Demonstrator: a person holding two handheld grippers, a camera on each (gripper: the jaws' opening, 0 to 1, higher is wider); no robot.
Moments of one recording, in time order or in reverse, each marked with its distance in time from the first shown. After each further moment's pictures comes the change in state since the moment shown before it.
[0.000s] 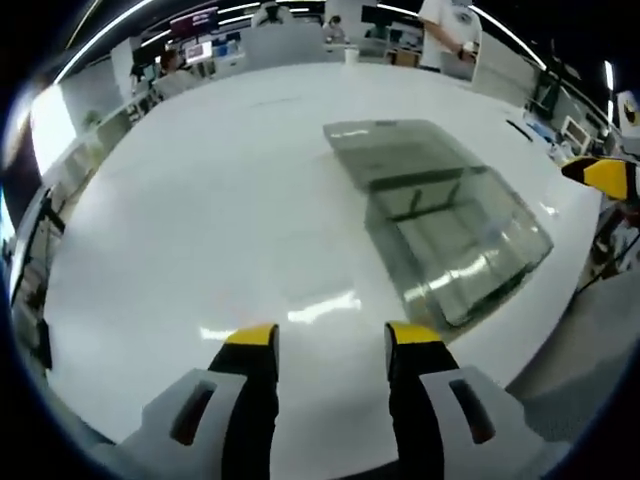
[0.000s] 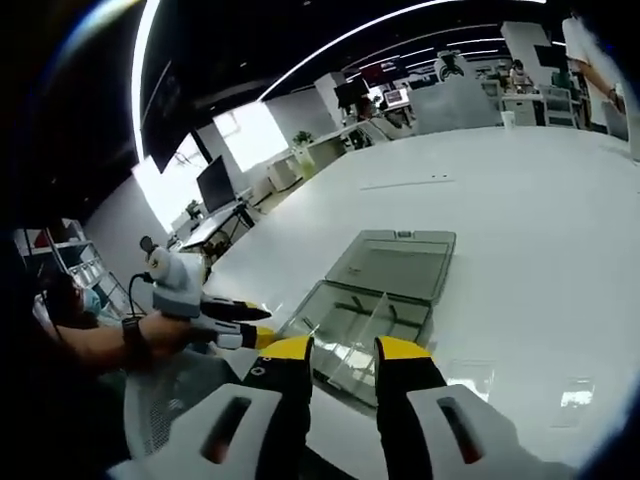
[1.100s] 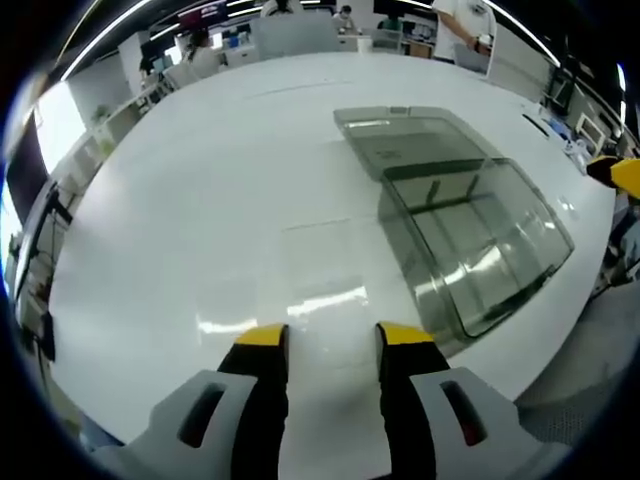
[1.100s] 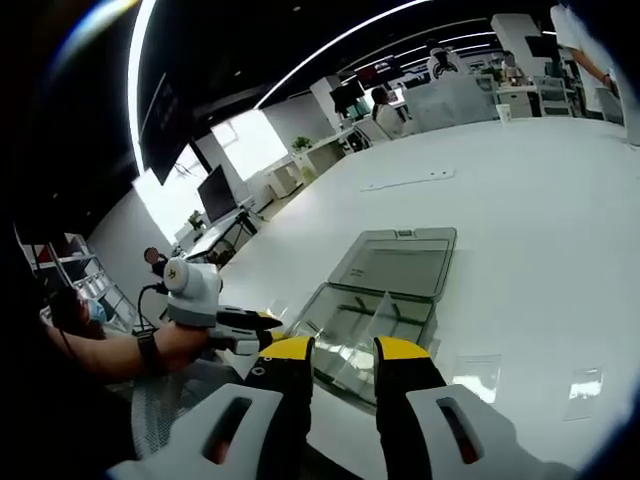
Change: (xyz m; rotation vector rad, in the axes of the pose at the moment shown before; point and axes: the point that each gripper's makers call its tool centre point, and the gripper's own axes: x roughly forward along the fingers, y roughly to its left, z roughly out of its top) left arm 0.008 0.006 -0.006 -0.016 0.033 0.058; right arm -0.001 0.001 0.000 0.039 -0.017 0.013
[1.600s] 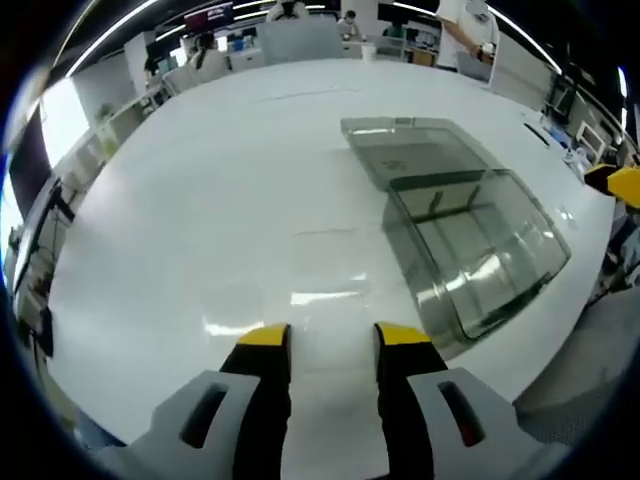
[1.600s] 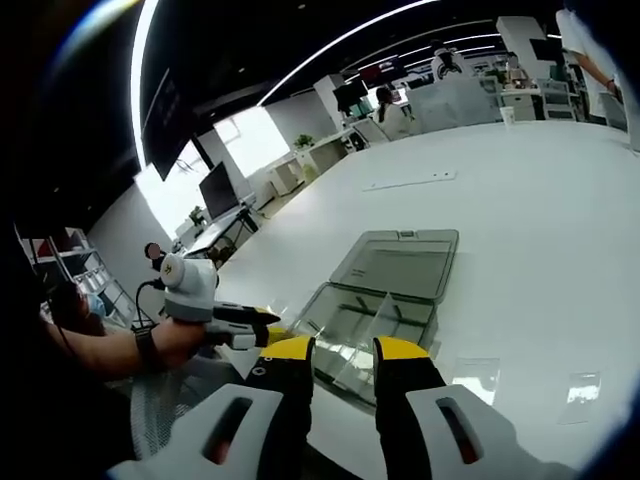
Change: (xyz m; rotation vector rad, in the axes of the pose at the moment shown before) left arm -0.005 0.004 0.005 -0.021 -0.033 -0.003; right arm 0.001 0.003 0.000 -0.011 0.006 0.005
